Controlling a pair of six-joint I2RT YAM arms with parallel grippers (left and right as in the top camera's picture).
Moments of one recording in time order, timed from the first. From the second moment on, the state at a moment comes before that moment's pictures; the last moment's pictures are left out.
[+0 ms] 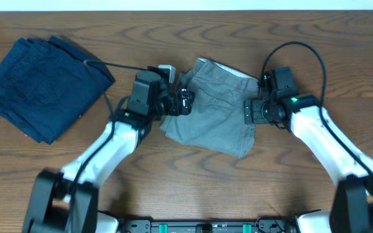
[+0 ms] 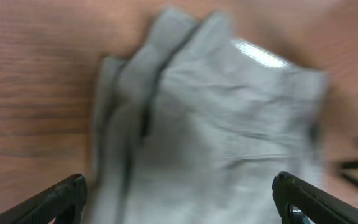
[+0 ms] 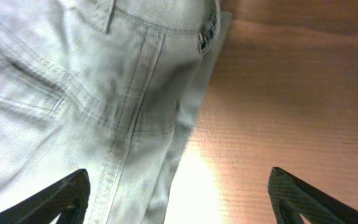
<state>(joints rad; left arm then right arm) -0.35 1.57 0.85 -0.02 0.28 -0.35 0.23 1.56 1.00 -0.63 -0.01 0.20</state>
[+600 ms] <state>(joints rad) -0.36 1.95 1.05 -0.01 0.35 -0.17 0.23 1.28 1.00 -0.84 -0.03 0.22</state>
